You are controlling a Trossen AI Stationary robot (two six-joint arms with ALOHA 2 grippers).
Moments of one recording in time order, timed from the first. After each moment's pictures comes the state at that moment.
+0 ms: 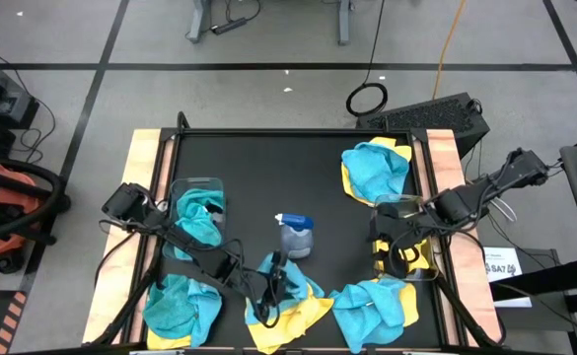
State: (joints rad) left arm -0.52 1.86 1.06 0.24 -0.26 0.12; right arm 0.48 1.06 0.98 -0.81 0.11 0.60
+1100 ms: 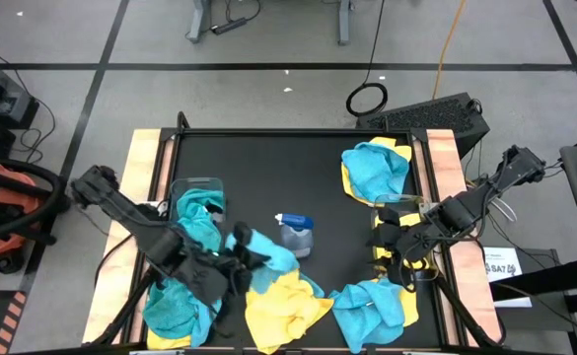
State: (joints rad) left arm -0.63 1.55 1.50 -0.67 -0.66 0.28; right arm 0.59 1.07 0.98 -0.79 0.23 0.58
